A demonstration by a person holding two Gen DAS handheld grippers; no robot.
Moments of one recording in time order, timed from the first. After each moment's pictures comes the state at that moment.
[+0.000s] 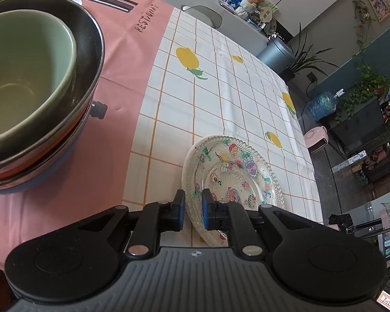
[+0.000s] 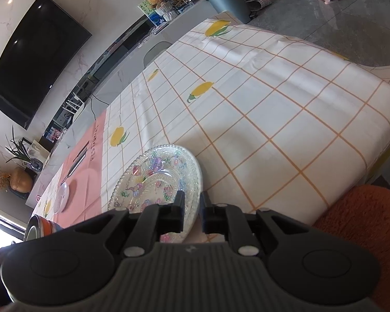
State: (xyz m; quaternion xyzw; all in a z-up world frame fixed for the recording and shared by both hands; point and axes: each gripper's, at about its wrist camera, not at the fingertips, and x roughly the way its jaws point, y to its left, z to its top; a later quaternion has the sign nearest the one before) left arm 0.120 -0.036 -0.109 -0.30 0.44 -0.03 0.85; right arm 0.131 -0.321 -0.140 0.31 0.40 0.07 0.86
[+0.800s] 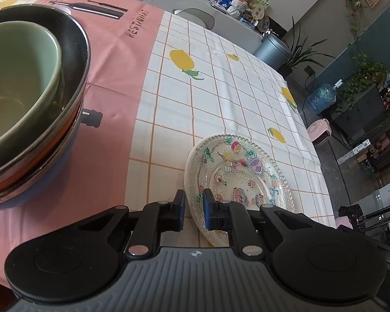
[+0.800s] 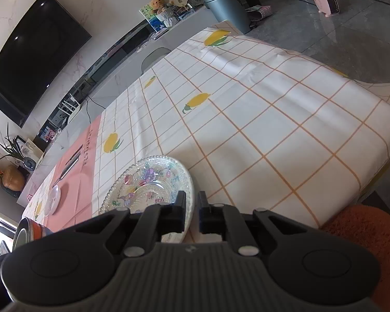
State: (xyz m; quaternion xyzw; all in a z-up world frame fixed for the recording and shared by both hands) left arm 0.122 -0.043 -0.112 -0.26 0.43 -0.03 0.86; right arm 0.139 -0.323 -0.139 0.28 0.39 0.06 0.87
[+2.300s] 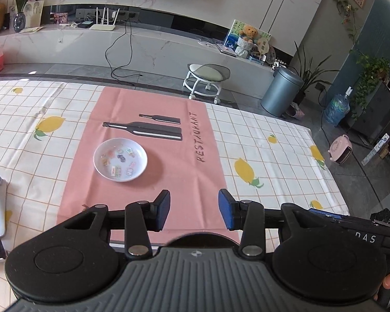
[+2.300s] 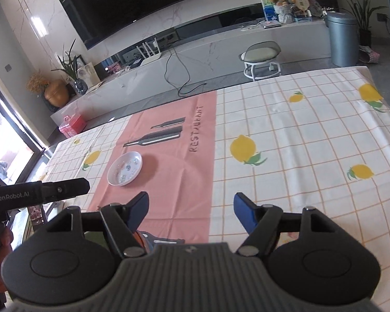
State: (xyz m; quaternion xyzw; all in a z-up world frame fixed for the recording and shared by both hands) left arm 0.153 0.121 0.012 -0.16 0.38 0.00 0.91; right arm 0.220 -0.142 -0.040 0.11 0.40 0.24 0.88
